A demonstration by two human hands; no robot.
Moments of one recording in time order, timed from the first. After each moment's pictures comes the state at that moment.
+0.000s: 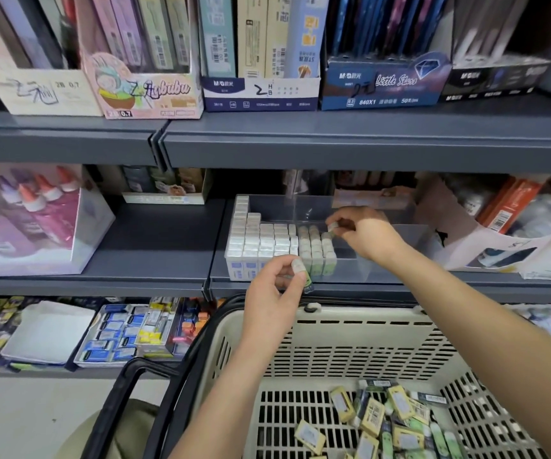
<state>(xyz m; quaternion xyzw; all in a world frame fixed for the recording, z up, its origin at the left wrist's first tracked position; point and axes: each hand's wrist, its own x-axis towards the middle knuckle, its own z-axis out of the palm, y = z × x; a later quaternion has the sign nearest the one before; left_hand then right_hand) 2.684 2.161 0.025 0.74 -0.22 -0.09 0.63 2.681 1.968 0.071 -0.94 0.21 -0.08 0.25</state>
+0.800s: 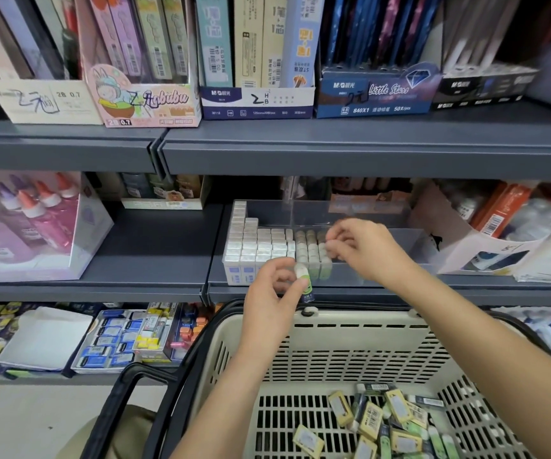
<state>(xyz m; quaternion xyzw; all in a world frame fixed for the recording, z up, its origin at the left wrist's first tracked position) 2.683 2.161 0.027 0.75 -0.21 -0.10 0.62 2.648 1.990 0.085 -0.93 0.15 -0.11 0.31</state>
